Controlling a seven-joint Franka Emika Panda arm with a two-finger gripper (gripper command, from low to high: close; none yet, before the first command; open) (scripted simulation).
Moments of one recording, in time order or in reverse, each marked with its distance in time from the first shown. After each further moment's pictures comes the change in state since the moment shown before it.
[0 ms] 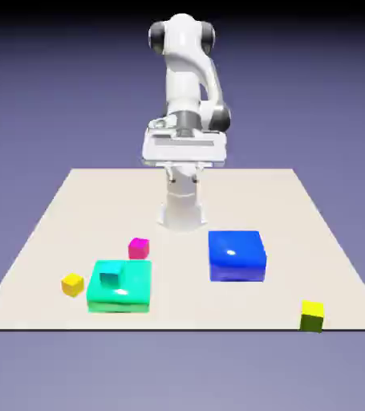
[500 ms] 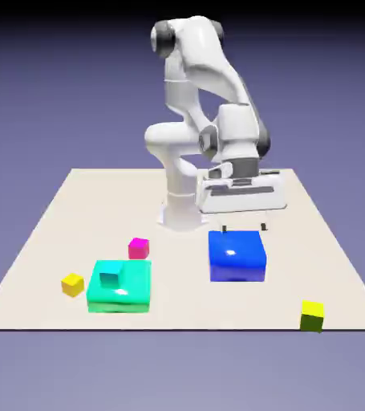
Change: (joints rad) arm 0.152 0.544 0.128 0.418 -0.152 -0.253 0.532
